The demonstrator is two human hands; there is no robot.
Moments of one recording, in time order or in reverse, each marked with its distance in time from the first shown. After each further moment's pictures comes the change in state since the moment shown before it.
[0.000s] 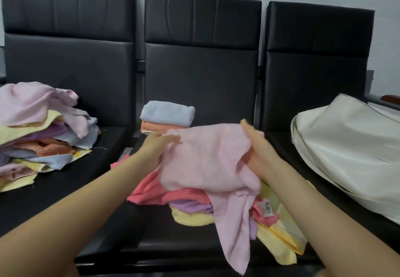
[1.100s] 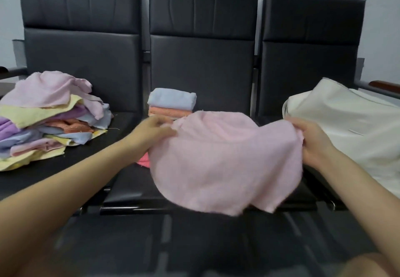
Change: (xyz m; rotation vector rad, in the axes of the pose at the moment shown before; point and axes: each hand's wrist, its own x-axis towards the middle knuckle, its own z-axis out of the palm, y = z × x) left_hand -0.106 0.013 -0.032 0.474 -0.113 0.253; right_hand -0.096 -0.034 -0.084 -0.044 0.033 -0.087
